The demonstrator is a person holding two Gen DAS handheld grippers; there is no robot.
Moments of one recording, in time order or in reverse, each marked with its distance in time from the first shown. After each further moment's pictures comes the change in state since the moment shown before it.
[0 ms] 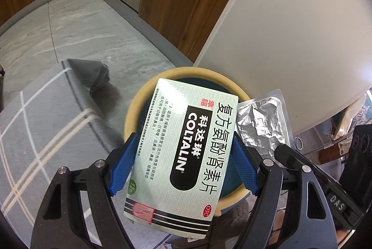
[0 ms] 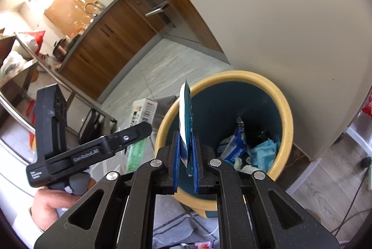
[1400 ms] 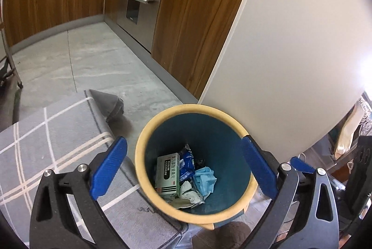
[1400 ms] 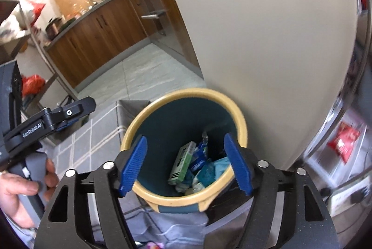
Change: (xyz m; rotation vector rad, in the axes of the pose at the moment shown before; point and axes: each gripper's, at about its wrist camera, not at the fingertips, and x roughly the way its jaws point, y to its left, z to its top) left arm -0.051 -0.012 -0.019 -0.009 -0.287 0.094; right arm -0.036 0.002 -0.006 -0.236 -0.087 -0.177
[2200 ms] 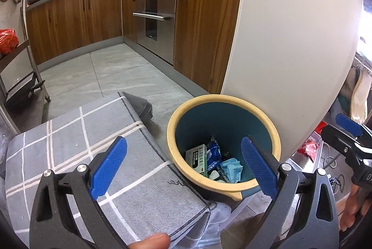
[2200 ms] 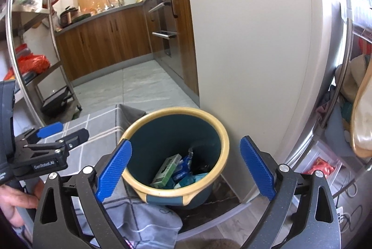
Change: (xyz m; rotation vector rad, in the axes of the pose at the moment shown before) left arm -0.048 -0.004 -0.068 0.083 -0.123 0.157; right arm -0.055 0.017 -0.020 -0.190 -0.156 -0.075
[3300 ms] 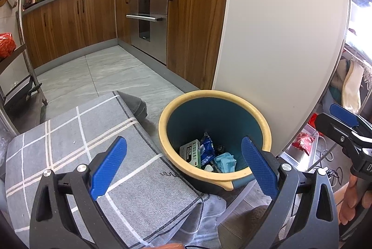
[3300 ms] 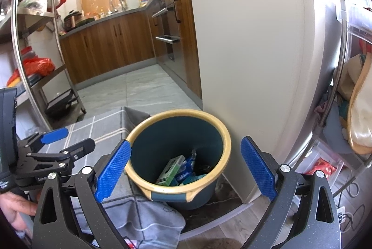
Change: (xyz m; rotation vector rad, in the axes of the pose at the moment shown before) left arm -0.016 -0.013 -0.011 0.031 0.000 -0.027; right arm -0.013 -0.001 -0.005 0.003 -0.030 0.023
